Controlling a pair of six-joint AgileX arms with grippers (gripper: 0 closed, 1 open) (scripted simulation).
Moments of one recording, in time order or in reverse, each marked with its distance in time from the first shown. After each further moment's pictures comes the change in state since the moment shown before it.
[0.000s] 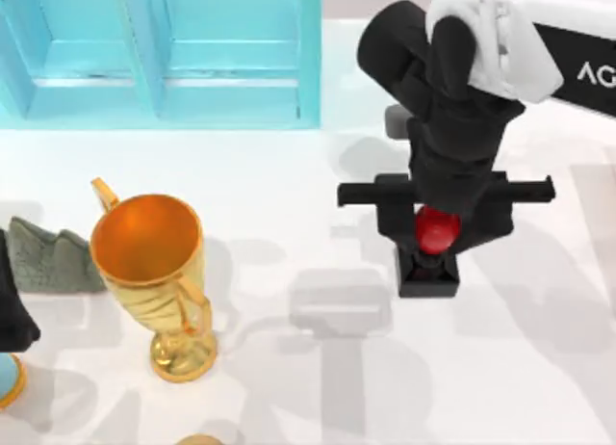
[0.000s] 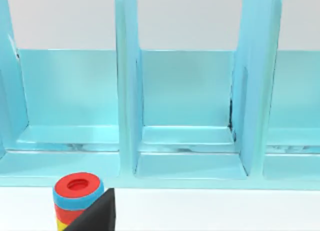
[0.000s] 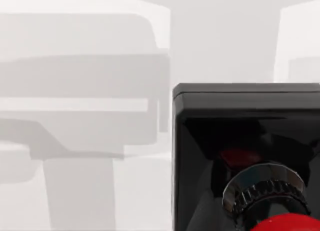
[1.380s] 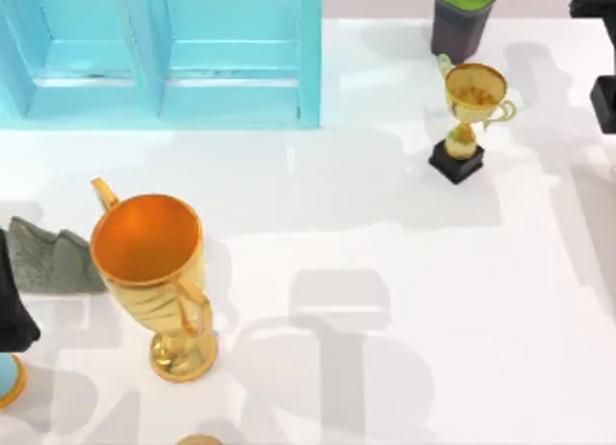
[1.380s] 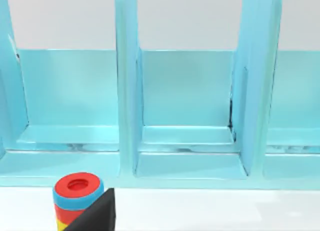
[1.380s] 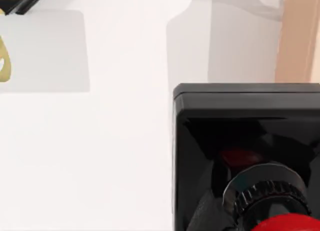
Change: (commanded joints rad) left arm 0.000 0.000 0.000 0.000 0.000 0.000; right arm -0.548 0.296 0.815 -0.515 0.001 -0.533
